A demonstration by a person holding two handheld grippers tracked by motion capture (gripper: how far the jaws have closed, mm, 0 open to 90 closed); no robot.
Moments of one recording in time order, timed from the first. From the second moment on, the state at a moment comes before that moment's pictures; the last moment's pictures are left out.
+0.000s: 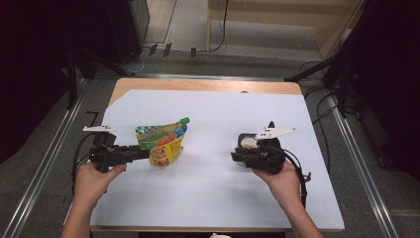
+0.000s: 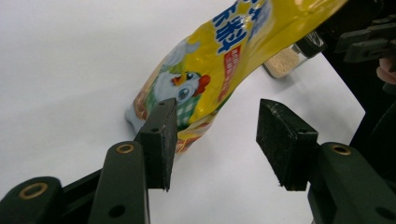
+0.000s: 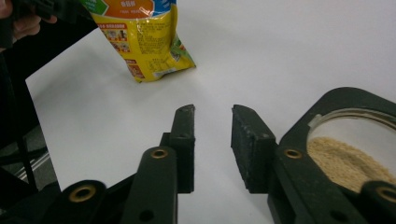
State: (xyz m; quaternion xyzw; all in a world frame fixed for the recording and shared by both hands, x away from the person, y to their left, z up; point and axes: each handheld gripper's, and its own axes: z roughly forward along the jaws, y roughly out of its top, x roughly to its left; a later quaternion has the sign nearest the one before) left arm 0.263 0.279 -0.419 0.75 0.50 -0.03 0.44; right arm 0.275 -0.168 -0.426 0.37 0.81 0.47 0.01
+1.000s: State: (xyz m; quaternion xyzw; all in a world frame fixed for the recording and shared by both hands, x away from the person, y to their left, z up) left arm 0.259 0.306 -0.428 0.73 0.53 -0.03 0.43; right arm 0.288 -0.240 -0.390 0.42 0.78 0.47 0.02
